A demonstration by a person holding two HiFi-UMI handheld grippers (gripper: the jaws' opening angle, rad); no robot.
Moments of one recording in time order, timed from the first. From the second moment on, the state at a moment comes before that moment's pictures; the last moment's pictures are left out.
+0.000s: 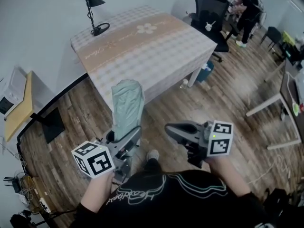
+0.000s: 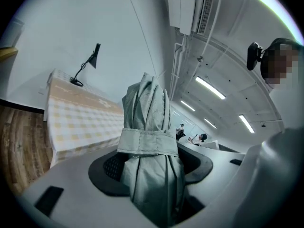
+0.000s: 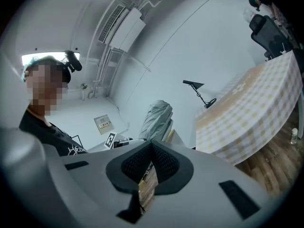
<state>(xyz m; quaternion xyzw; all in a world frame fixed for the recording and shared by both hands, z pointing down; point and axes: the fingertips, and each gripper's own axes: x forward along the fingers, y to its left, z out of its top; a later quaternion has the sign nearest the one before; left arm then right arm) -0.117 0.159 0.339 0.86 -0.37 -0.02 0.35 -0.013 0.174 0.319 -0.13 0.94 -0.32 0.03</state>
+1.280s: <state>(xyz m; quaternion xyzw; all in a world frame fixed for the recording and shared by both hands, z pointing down) -0.132 -0.023 0.318 0.89 -0.33 -0.01 0.33 -0.029 0.011 0.306 -0.17 0.93 -0.31 0.05</state>
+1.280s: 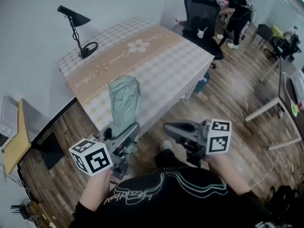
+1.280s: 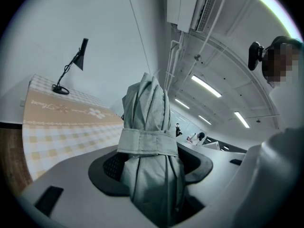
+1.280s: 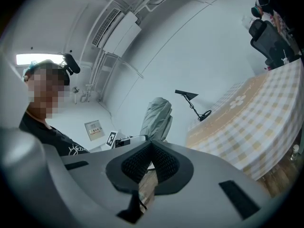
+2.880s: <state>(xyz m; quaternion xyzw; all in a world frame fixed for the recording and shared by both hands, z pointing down) -0.086 -0.290 0.405 0.83 -0.41 0.05 0.38 0.037 -0.252 0.393 -0.14 0.90 -0.42 0.01</state>
